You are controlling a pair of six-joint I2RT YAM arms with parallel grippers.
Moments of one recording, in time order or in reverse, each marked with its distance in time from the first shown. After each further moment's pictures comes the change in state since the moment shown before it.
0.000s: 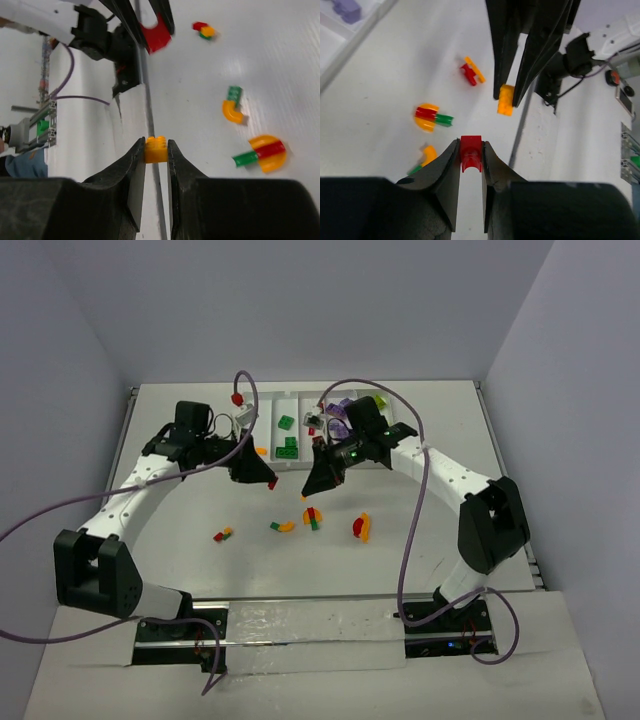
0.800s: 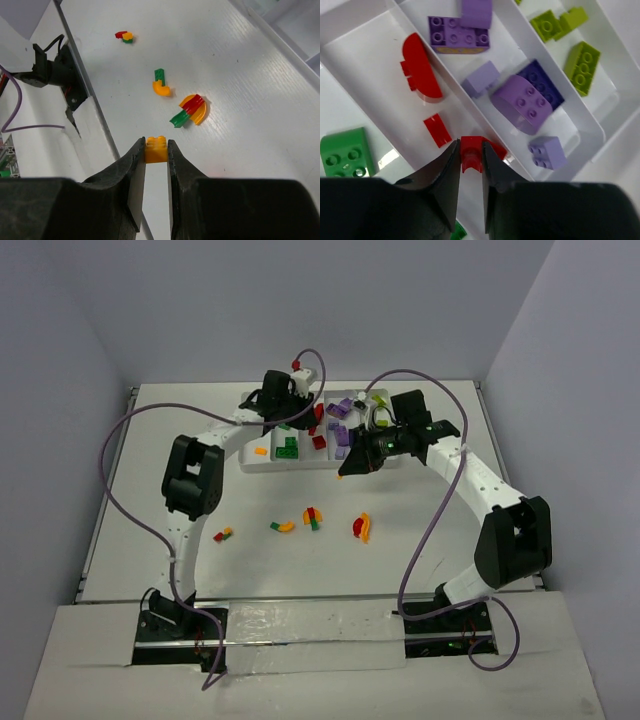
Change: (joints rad) left arm -0.192 0.883 0.696 0.400 -0.717 -0.226; right arm -0.241 -0.139 -0.085 -0.086 0.184 -0.034
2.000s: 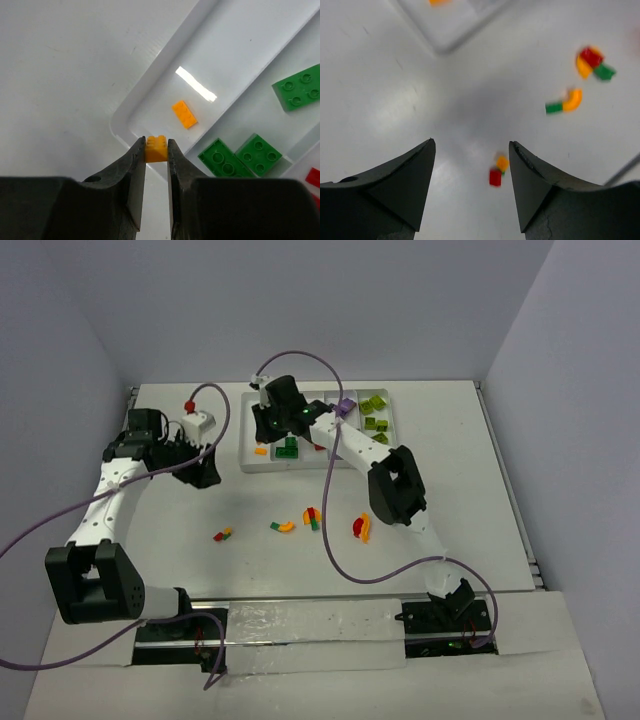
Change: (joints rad) left arm 0.471 -0.919 -0.684 -0.570 0.211 0.509; right arm 0.384 0.875 0.976 0.101 0.677 0.230
